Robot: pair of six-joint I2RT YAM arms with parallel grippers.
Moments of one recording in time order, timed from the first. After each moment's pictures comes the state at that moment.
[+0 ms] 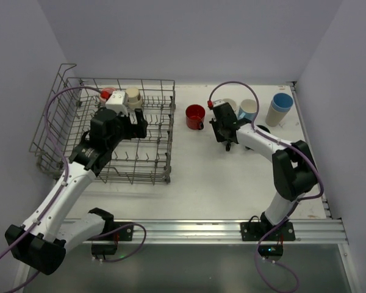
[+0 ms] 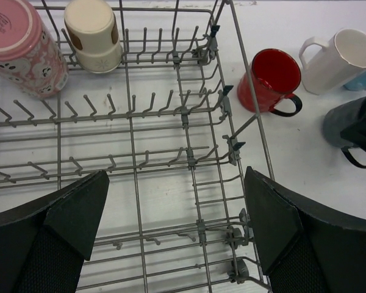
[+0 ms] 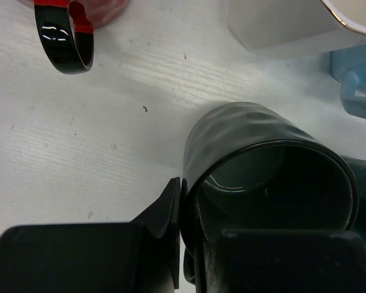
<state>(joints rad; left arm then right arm) -0.39 0.98 0.98 -0.37 -0.13 -0.24 0.47 1.73 1.19 -0.39 0.23 0.06</state>
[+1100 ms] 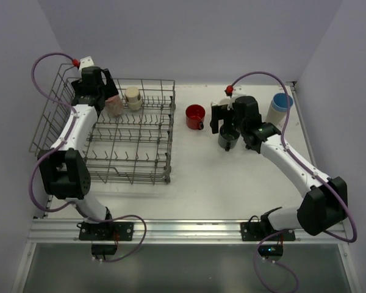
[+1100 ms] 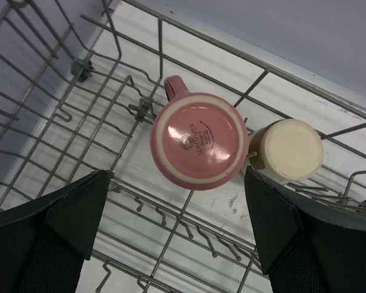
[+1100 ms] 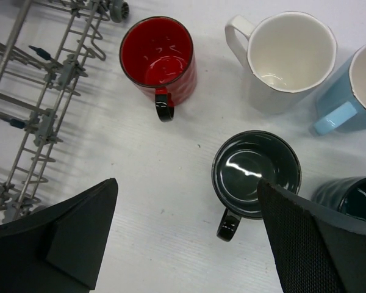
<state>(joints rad) -0.01 1.66 1.46 -0.30 -0.34 -0.30 0.43 1.37 1.13 -0.32 0.05 0.18</state>
